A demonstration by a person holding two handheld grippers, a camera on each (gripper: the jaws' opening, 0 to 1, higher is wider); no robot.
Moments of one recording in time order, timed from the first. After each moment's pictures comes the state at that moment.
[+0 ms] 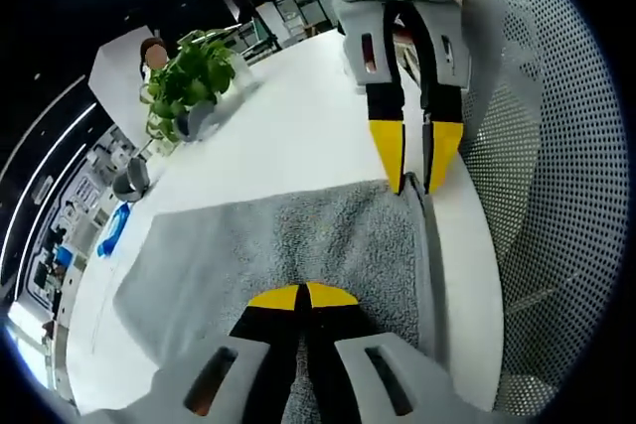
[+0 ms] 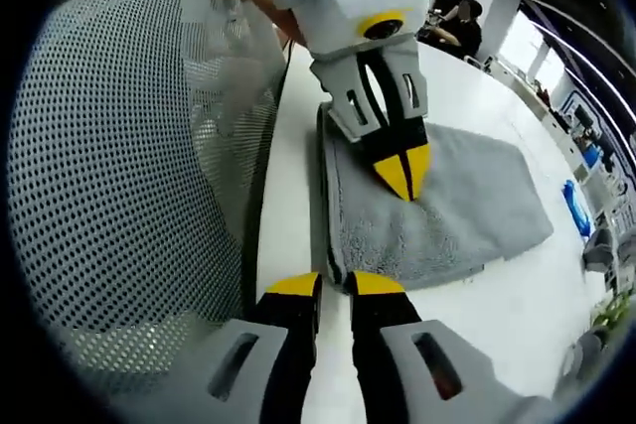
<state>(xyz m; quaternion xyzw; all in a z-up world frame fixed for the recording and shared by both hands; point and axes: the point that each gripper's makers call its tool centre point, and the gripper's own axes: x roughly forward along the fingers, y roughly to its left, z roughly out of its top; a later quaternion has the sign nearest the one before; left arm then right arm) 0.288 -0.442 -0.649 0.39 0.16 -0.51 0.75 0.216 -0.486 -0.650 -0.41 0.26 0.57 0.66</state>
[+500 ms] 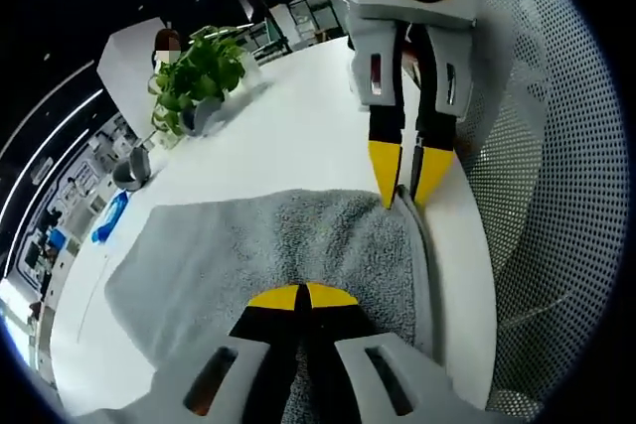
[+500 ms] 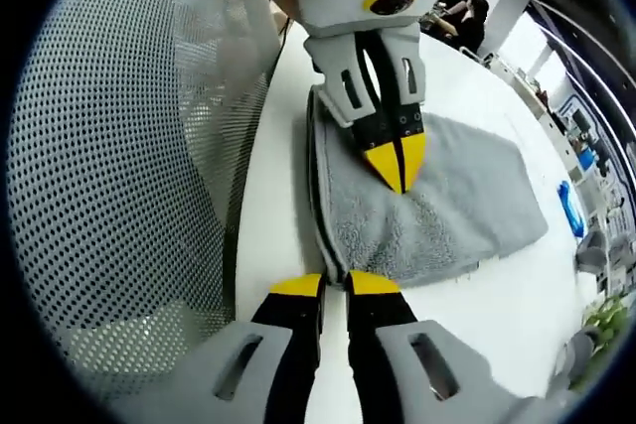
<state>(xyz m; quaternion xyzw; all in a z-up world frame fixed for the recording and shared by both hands) 0.288 -0.440 -0.646 0.34 0.17 -0.52 0.76 0.225 -0.485 -0.658 -0.35 0.31 0.55 0.70</state>
